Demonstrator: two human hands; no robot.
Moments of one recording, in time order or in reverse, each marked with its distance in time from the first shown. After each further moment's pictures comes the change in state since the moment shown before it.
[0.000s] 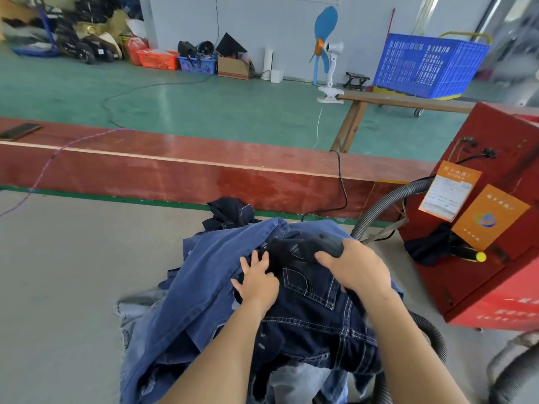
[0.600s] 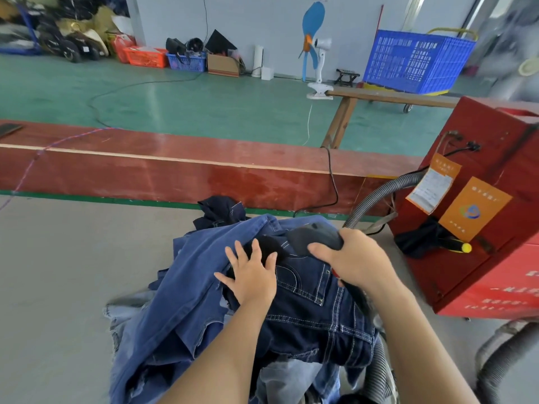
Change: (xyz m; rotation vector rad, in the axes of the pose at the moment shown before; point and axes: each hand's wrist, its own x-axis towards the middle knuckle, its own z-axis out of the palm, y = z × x) left_hand -0.003 0.013 0.012 0.295 0.204 -0.011; right_hand -0.012 0.011 -0.022 0.133 0.020 -0.110
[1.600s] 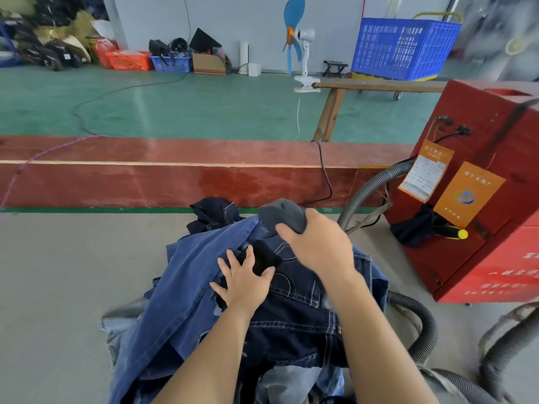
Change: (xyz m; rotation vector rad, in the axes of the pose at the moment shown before) left_hand 0.015 -0.012 0.009 -0.010 -0.151 -0.002; right_hand 0.023 -0.028 0.029 0.057 0.185 -0.089
